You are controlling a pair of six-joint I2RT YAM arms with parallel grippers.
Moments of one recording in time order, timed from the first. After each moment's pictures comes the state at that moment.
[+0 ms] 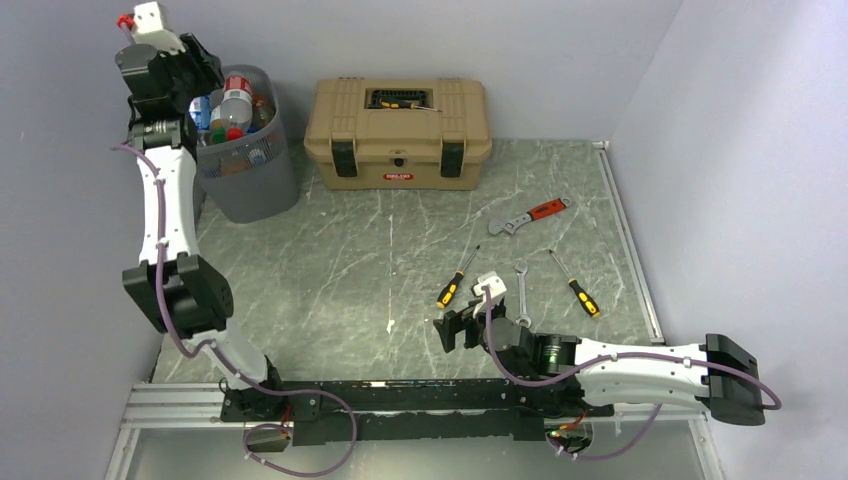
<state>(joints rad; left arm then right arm) 0.26 1.70 1.87 -0.12 0.17 -0.19 1.30 0.80 0.29 0.10 0.65 0.46</state>
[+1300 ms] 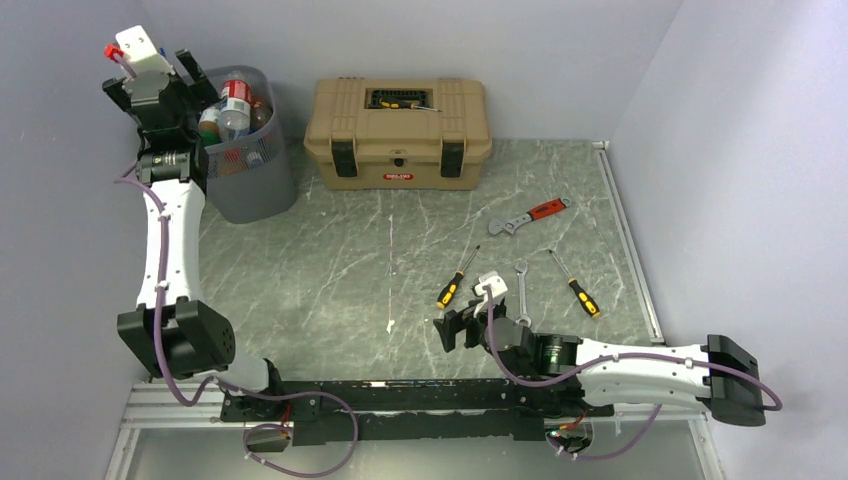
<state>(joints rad) 0.20 1.49 1.65 -0.11 -0.24 -0.16 1.30 0.80 0.29 0.10 0.65 0.46</state>
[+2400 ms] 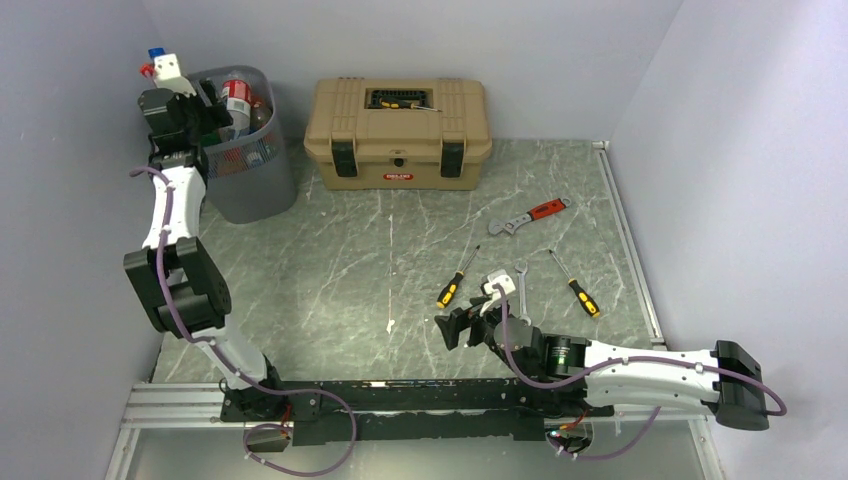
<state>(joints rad) 0.31 1.76 1.58 0.09 0.13 -0.09 1.30 0.71 0.28 0.10 0.65 0.46</state>
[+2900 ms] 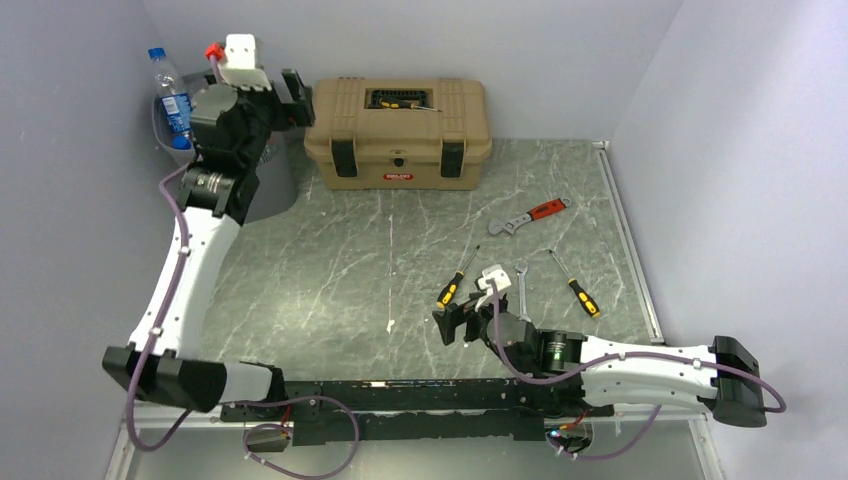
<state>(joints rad) -0.15 1.35 1.60 -0.16 -0.05 -0.10 1.30 0.77 0.34 0.07 0.67 0.45</state>
